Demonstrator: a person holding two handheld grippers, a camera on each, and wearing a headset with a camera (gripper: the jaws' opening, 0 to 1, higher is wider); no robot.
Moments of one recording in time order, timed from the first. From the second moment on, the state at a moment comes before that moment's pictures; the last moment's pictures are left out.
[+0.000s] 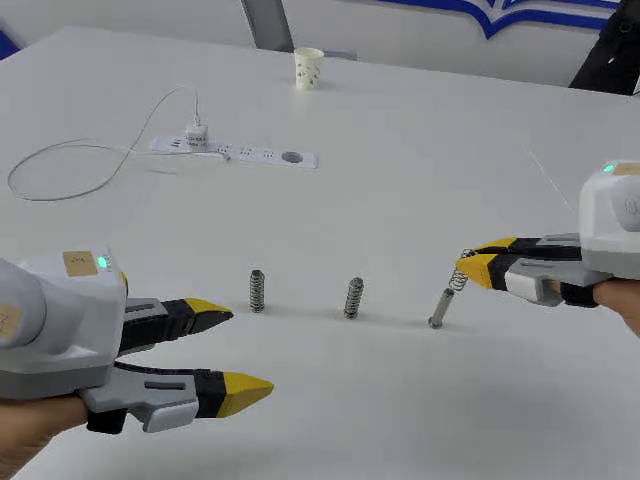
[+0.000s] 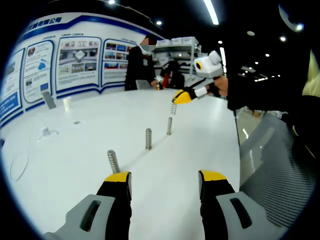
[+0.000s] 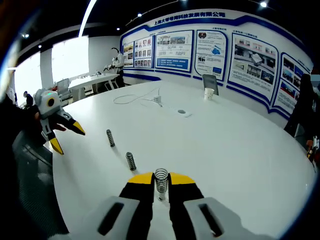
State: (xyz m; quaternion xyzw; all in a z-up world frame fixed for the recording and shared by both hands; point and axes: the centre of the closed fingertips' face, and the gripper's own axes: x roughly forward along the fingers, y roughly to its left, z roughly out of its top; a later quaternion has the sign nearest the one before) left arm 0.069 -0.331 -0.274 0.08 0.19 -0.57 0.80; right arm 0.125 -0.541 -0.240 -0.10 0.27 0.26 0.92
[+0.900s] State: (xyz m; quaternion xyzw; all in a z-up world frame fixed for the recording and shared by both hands) left arm 0.068 -0.331 -0.278 0.08 0.20 -0.57 0.79; right arm 0.131 -0.543 -0.259 -0.08 0.28 0.25 0.92
